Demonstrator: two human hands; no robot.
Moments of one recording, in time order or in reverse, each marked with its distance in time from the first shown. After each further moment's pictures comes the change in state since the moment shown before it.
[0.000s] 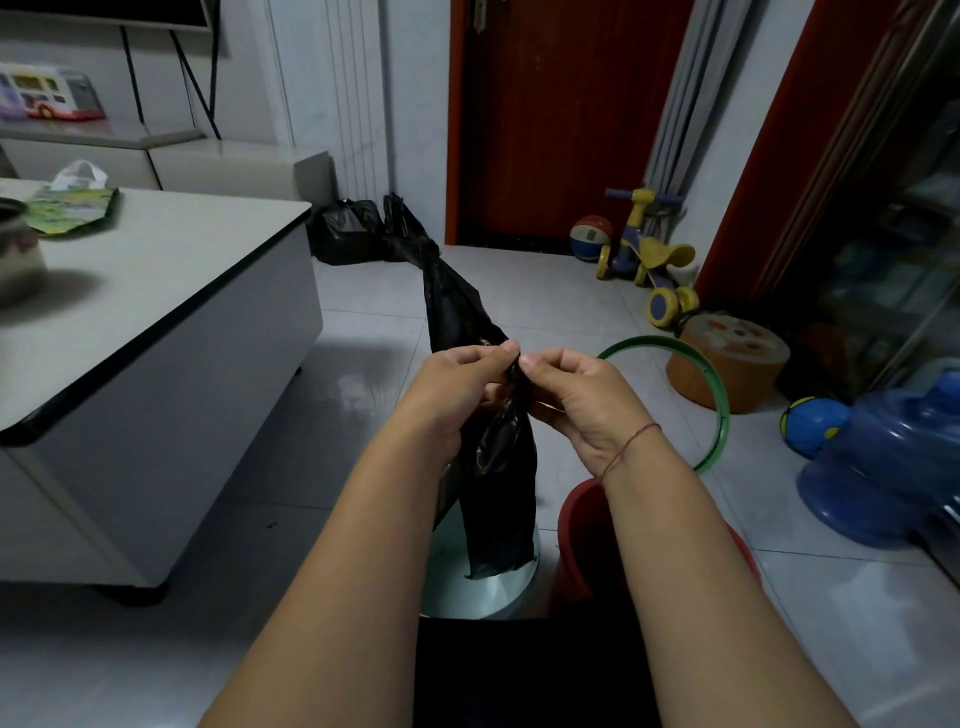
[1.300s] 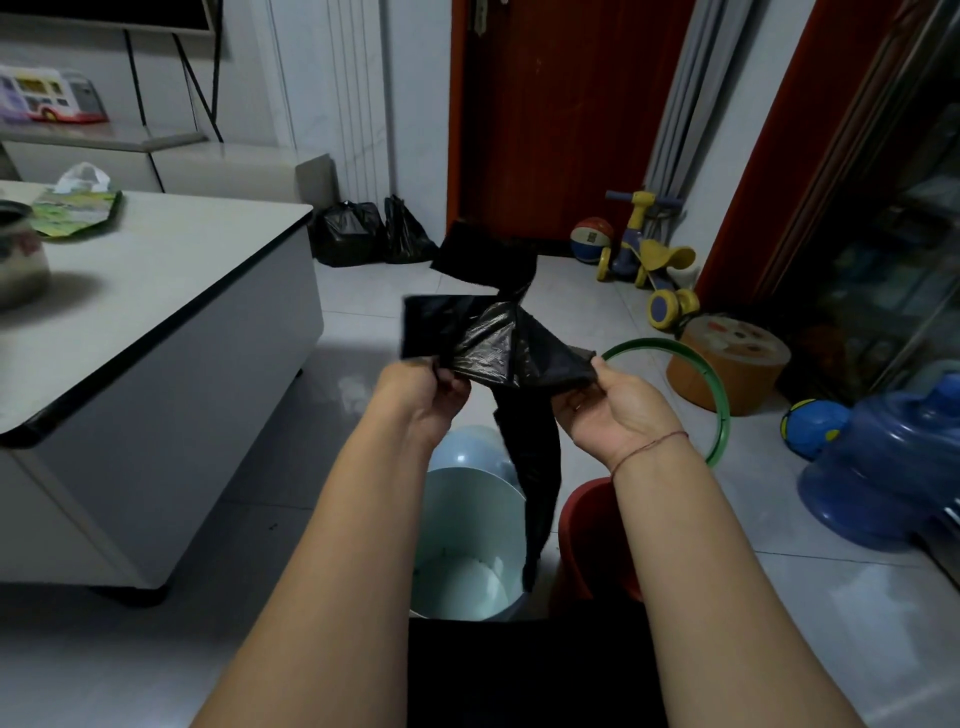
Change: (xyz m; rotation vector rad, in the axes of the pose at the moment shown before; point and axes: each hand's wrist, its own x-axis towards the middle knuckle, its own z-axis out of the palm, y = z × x) left_hand 0.014 0.007 -0.012 -0.655 0.330 -0.063; right_hand 0.016 -0.003 -0.014 0.762 0.215 0.234
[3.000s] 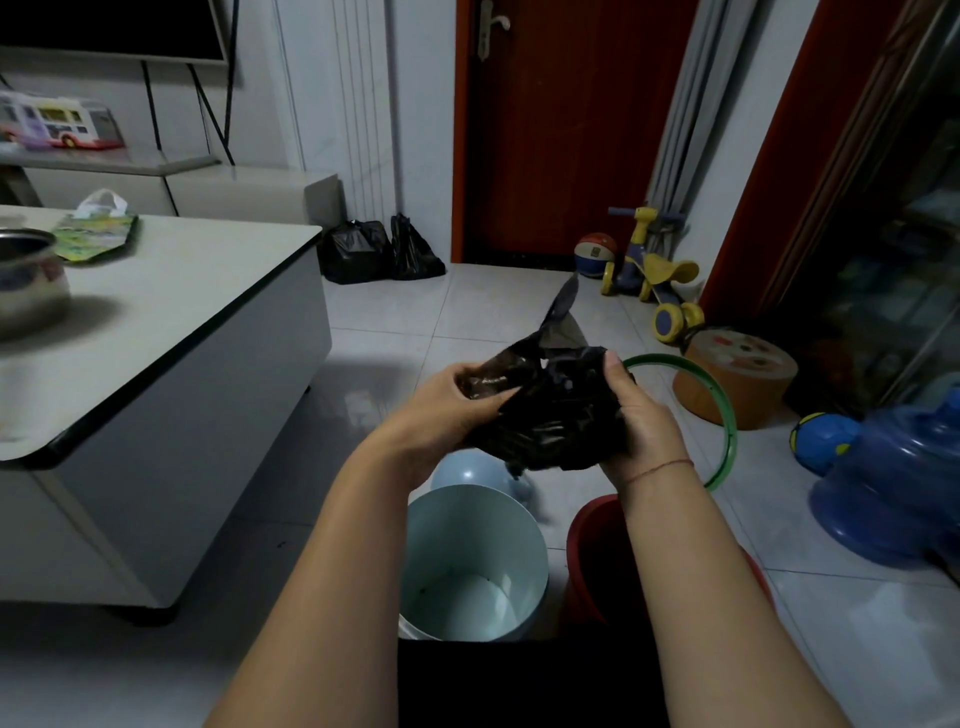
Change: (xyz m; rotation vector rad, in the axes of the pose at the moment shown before) left_hand -0.014 0.005 -0.013 0.816 -0.450 0.086; right_hand 0.004 0.000 -0.018 -0.266 -0.041 -0.227
